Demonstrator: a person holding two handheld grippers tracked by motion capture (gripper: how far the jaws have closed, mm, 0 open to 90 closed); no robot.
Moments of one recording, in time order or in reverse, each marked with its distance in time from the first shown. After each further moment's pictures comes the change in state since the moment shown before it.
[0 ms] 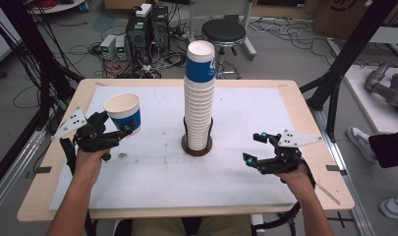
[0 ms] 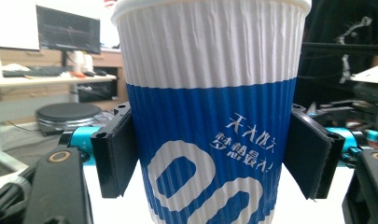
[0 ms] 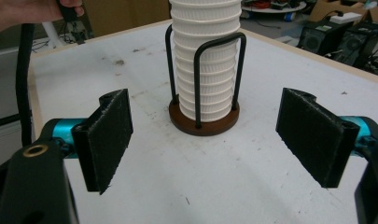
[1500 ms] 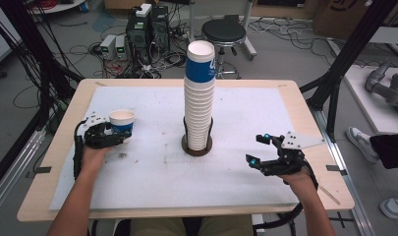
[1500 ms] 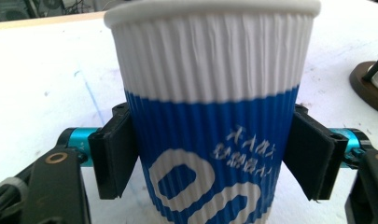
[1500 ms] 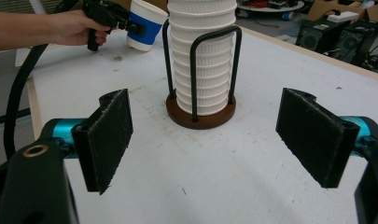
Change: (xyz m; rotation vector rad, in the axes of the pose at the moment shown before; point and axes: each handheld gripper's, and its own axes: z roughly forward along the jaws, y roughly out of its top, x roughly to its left) left arm 0.061 -0.077 0.006 0.518 0.366 -0.078; right arm -0.002 -0.006 -0.006 0.007 -0.004 -0.001
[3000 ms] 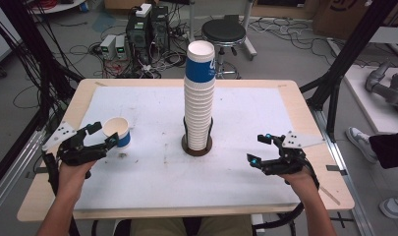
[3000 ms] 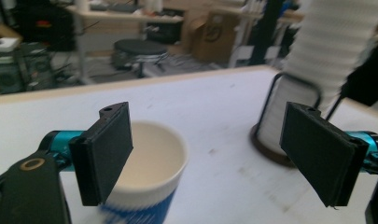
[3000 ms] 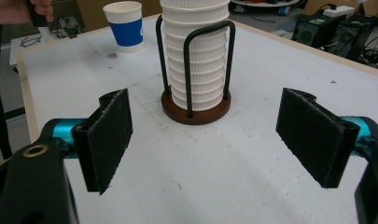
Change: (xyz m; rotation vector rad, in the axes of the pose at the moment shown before) left arm -0.048 0.026 -0.092 -0.301 -0.154 -0.013; right arm -0.003 0.000 -0.002 0.013 -0.015 0.011
